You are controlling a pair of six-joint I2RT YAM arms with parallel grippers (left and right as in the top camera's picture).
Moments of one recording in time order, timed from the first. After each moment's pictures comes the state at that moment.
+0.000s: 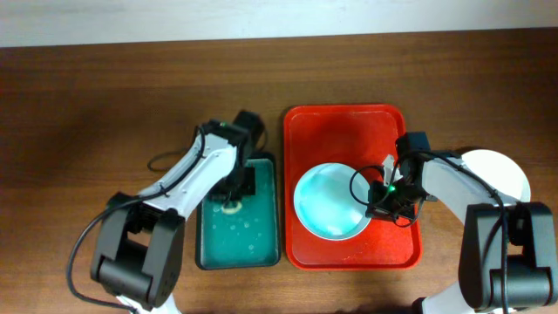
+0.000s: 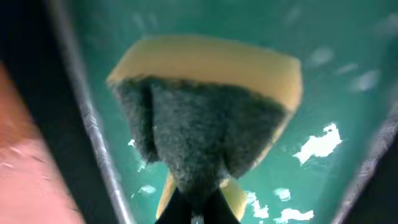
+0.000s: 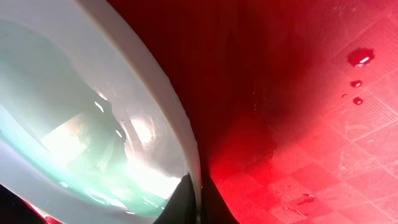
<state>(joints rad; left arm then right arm) -0.42 1.87 1.28 -1.08 -0.05 -0.45 0.00 1.73 0.89 -0.82 -0.37 0.21</state>
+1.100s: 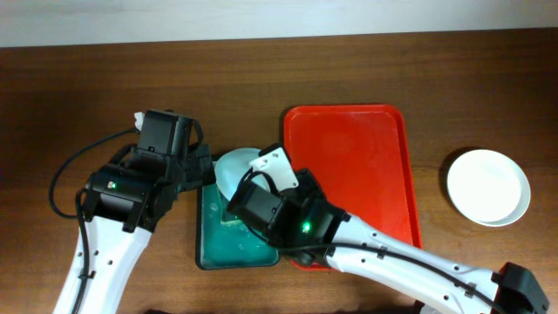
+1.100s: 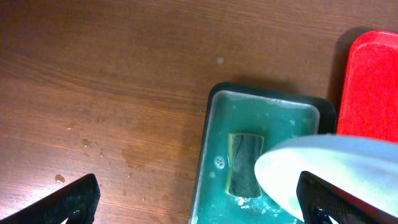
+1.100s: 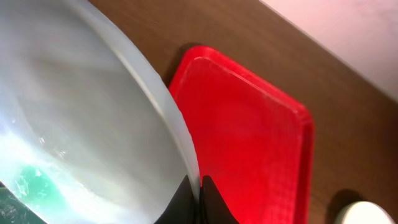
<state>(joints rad) -0.29 1.25 1.33 -1.14 -0.27 -0.43 1.05 1.54 1.26 -0.83 0.76 0.39</state>
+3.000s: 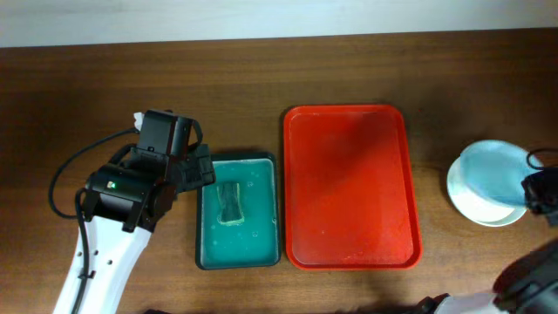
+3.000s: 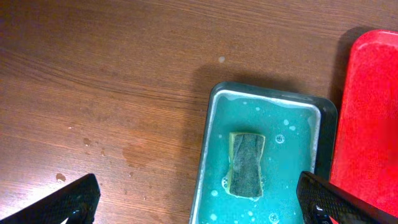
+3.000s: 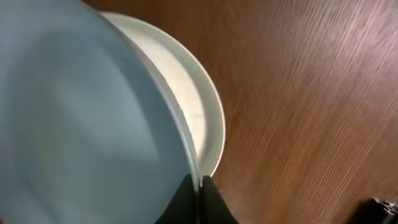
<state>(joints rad) -0.29 1.25 1.33 -1.15 -0.27 -0.43 -0.82 1.70 1.32 -1.06 0.00 0.50</state>
